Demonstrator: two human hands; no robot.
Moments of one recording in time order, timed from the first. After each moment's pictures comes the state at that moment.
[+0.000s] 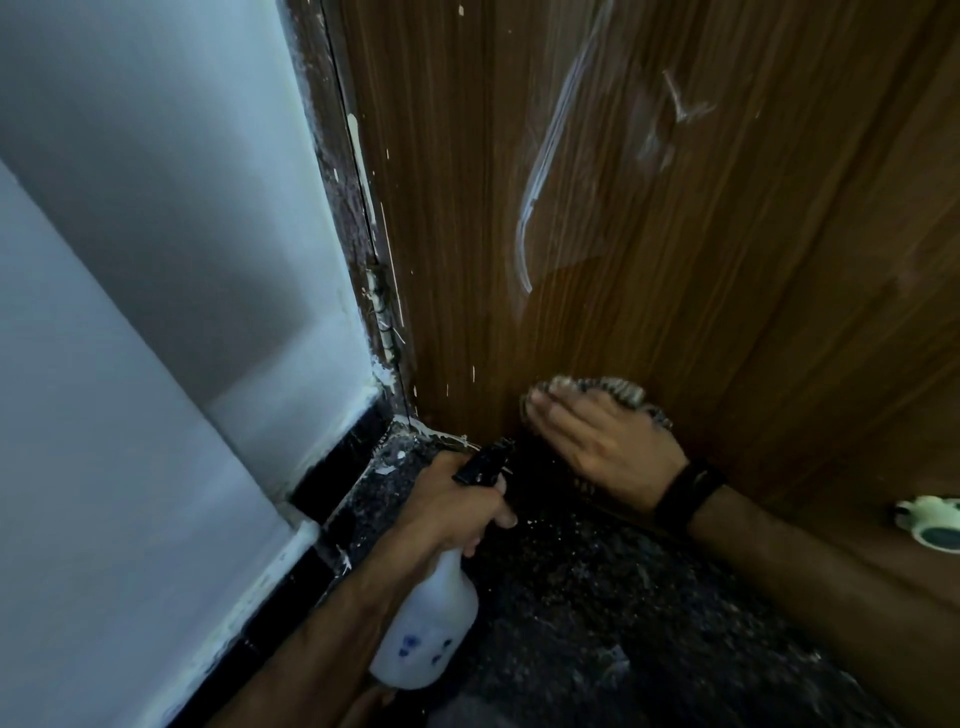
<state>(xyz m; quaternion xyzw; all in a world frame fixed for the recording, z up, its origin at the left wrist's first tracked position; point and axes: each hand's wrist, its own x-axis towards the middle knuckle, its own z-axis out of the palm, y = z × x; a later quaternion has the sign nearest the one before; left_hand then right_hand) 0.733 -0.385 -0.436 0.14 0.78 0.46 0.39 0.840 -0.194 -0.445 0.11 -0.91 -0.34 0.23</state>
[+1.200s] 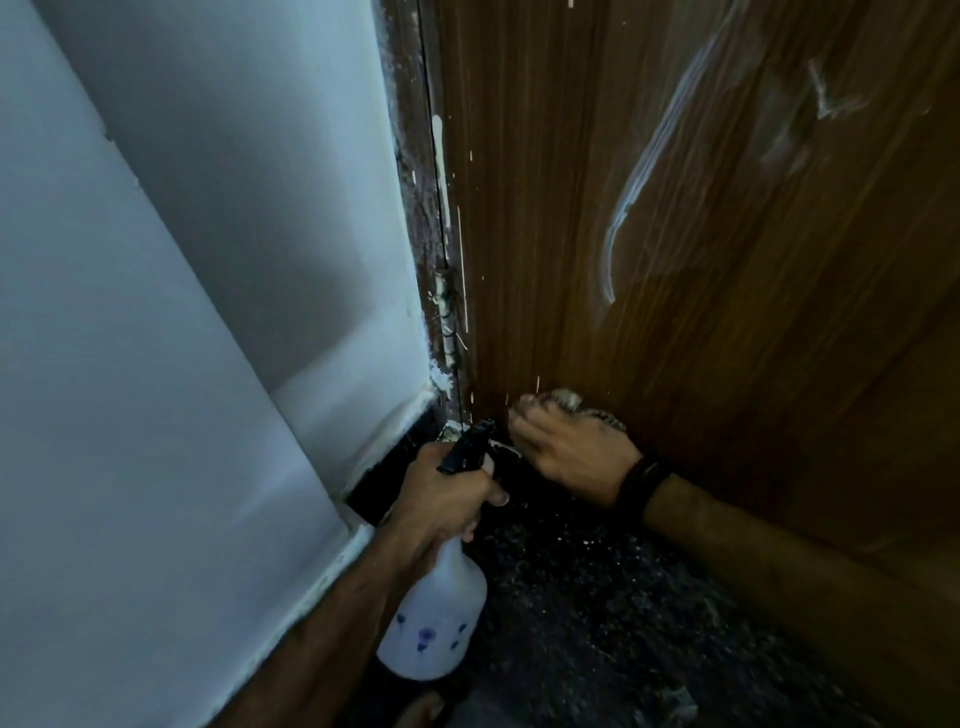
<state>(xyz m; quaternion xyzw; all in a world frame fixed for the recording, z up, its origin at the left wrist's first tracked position) 0.683 -0.415 -0.441 0.13 0.78 0.52 0.32 0.747 -0.230 -0.473 0.15 -0.92 -0.35 0.10</state>
